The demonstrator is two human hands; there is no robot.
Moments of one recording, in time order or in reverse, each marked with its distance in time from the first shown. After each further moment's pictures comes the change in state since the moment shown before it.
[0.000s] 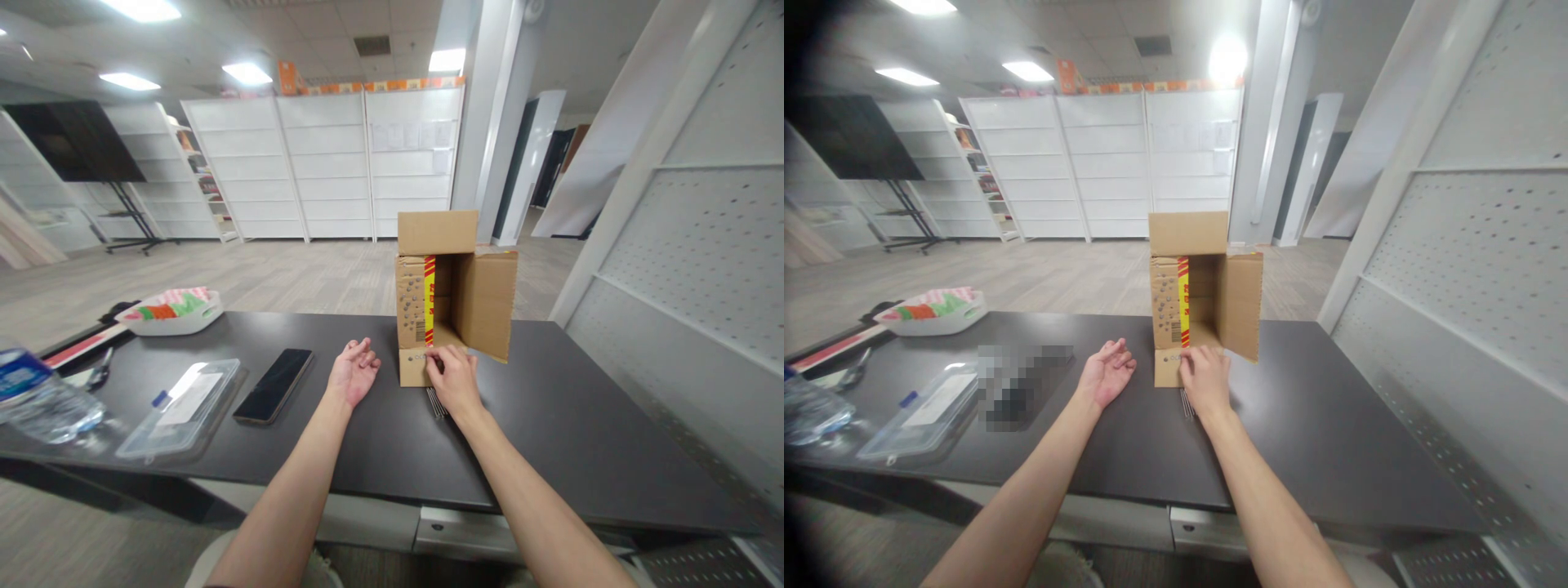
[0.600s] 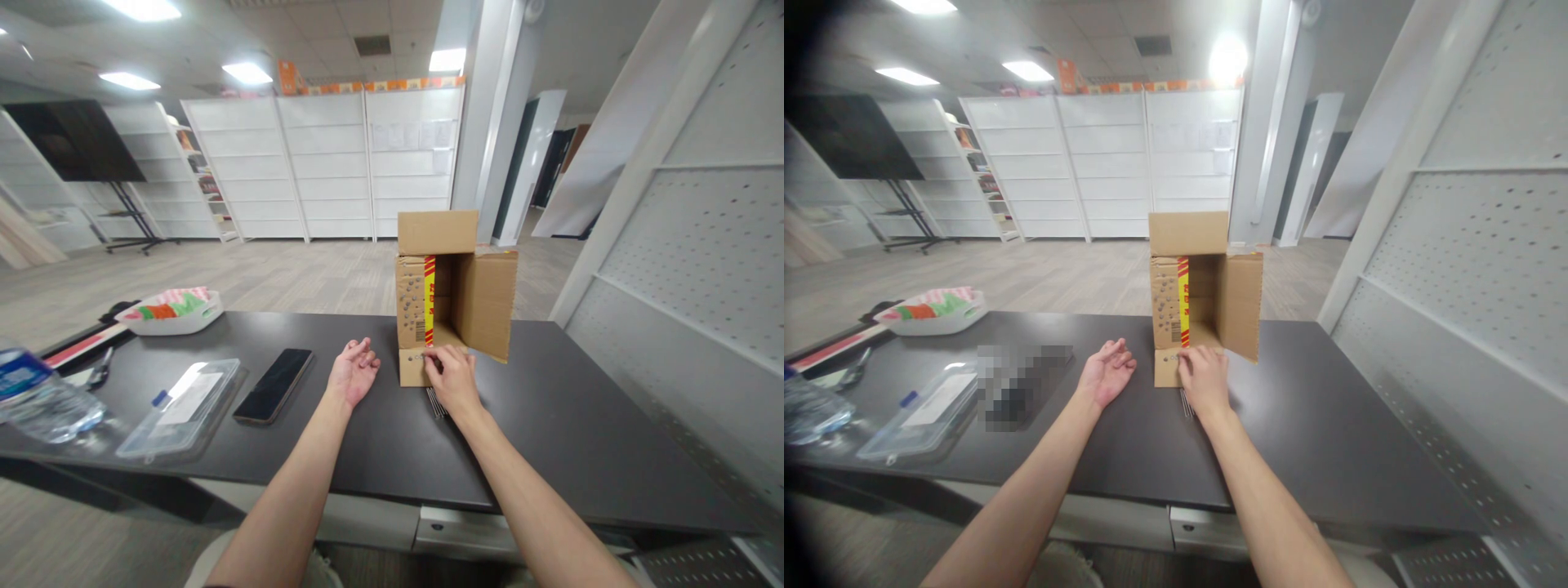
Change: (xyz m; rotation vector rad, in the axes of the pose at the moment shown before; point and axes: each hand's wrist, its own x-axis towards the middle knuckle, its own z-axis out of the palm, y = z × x) left_hand -0.001 0.000 0.001 -0.006 0.010 -0.004; right_hand 0.000 0.000 0.000 0.020 0.005 -0.041
